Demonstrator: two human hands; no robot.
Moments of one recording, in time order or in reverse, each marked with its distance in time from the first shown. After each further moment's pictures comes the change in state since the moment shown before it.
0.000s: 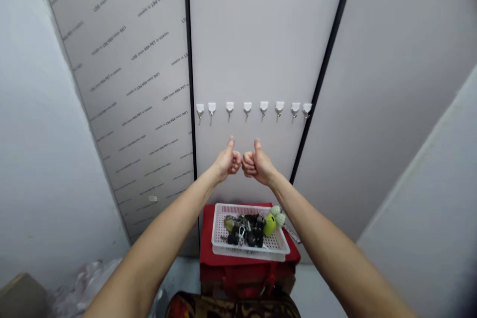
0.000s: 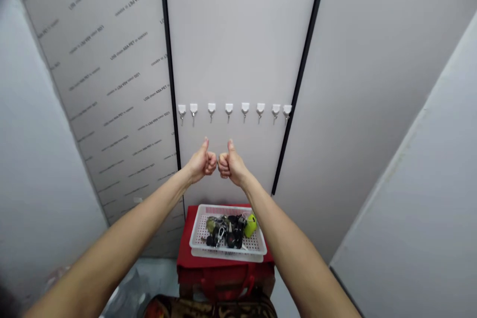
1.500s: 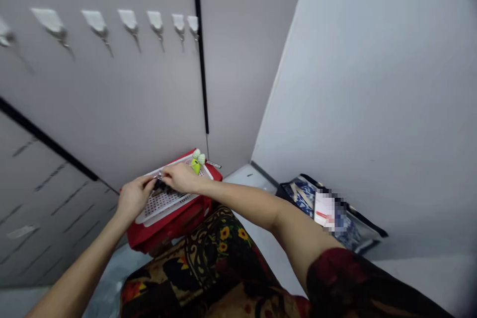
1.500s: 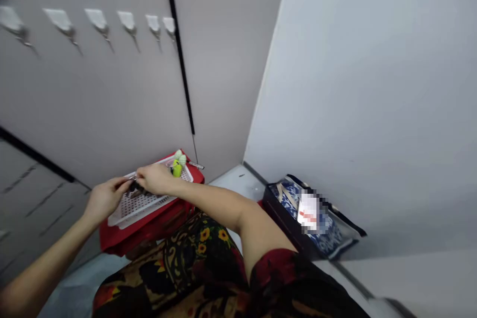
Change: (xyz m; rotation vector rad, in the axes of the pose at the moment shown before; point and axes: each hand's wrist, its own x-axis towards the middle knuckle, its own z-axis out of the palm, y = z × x) left_hand -0.025 -0.155 0.011 1.229 0.018 0.061; right_hand -0.062 0.143 -0.019 -1.301 0.296 -0.054
